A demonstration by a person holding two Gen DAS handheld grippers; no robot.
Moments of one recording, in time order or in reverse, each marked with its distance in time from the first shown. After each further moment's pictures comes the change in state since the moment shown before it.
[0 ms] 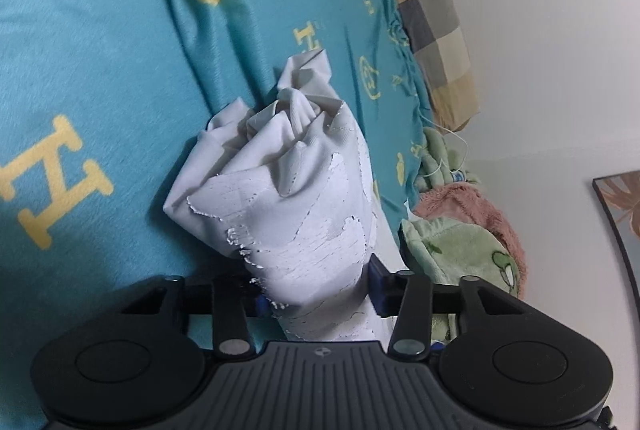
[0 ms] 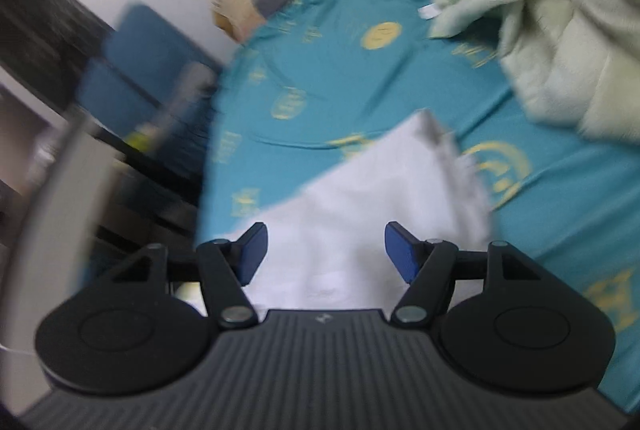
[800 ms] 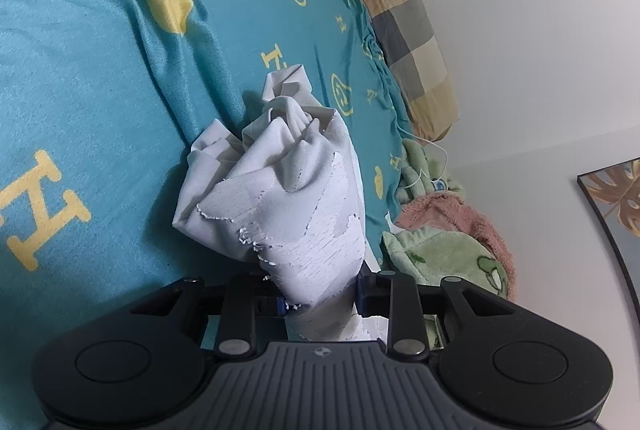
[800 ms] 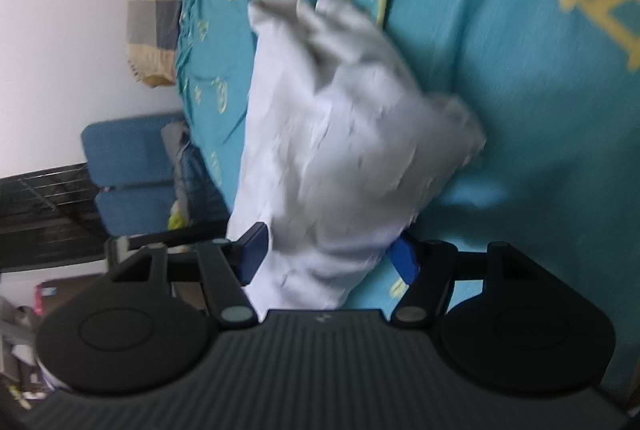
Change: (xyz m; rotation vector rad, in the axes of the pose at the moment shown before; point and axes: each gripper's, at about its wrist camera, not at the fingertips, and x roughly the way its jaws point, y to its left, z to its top) left arm -0.017 -0.016 -0.001 0.037 -0.048 -0.040; right arm 0.036 -0.081 -0.054 0.617 0.044 0.002
